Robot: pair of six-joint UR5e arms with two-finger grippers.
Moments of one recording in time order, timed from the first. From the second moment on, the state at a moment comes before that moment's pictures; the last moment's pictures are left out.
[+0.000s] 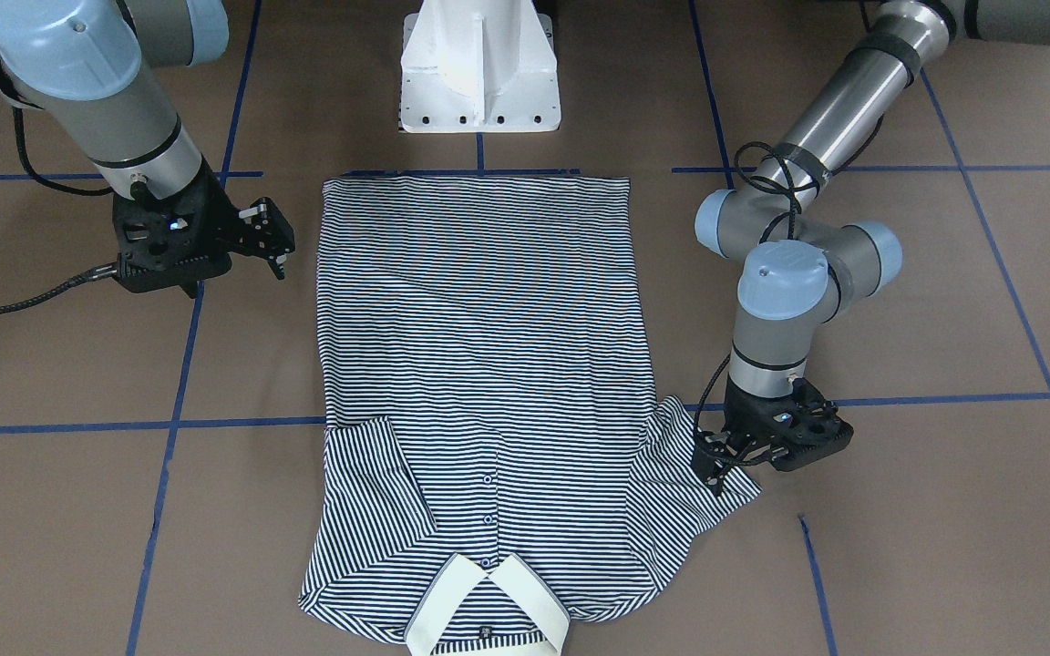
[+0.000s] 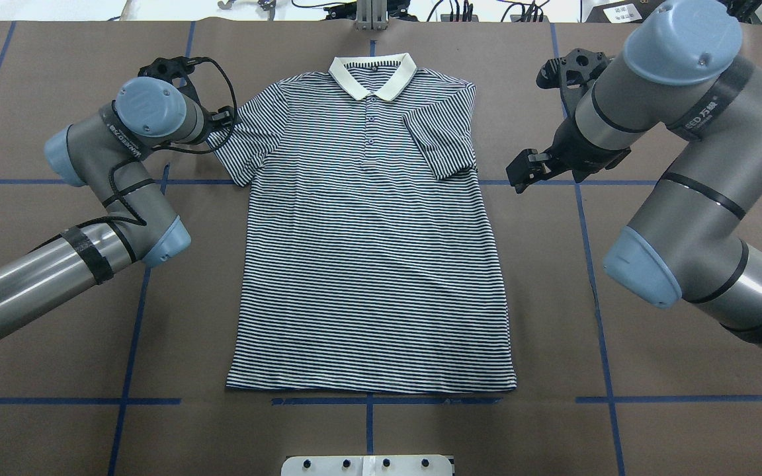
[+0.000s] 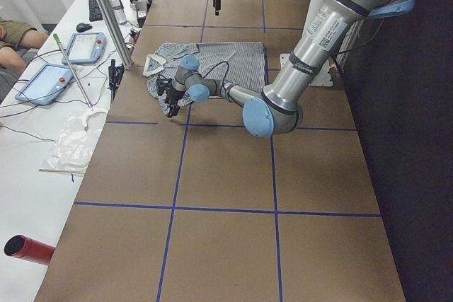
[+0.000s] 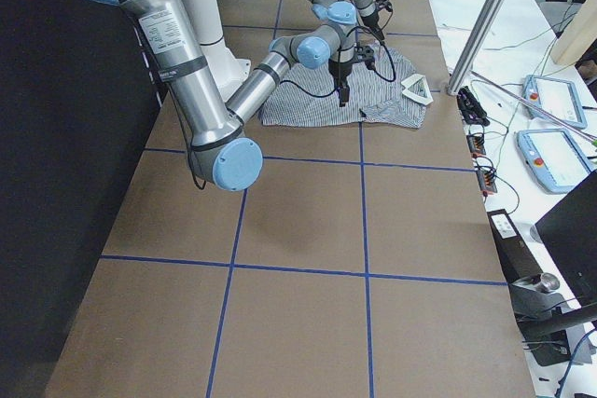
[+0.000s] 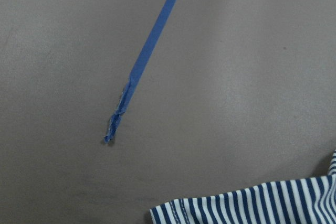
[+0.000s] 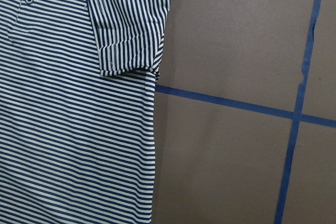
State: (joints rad) left arm -0.78 -2.22 -1.13 -2.17 -1.62 -1.35; right arm 0.83 -1.12 1.93 -1.70 2.06 0.77
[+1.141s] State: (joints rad) left arm -0.78 -2.24 -1.12 -2.18 -1.61 -1.34; right arm 0.83 -1.12 1.92 -1.70 2.06 0.78
